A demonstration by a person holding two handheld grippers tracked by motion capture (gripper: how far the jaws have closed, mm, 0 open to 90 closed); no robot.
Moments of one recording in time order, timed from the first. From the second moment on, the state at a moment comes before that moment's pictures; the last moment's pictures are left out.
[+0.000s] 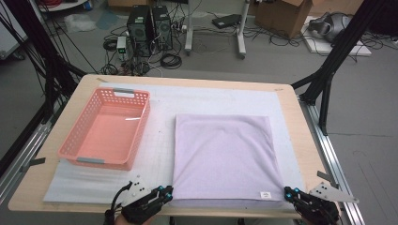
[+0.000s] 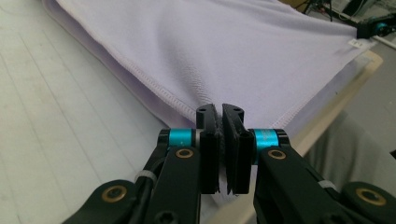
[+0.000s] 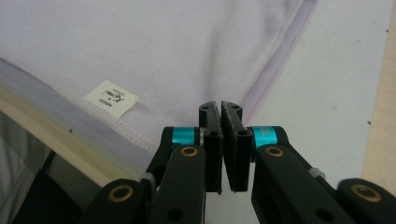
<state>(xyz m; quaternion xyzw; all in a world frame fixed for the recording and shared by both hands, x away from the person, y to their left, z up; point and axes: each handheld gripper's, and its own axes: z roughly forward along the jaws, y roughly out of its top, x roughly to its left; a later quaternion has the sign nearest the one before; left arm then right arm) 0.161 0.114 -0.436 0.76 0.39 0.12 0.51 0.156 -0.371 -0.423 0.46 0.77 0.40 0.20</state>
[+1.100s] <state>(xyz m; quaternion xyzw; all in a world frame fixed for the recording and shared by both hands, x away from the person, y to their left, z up) 0.302 0.101 -0.426 0.73 0.43 0.16 0.51 0.240 -0.387 -0.440 0.50 0.75 0.40 0.19</state>
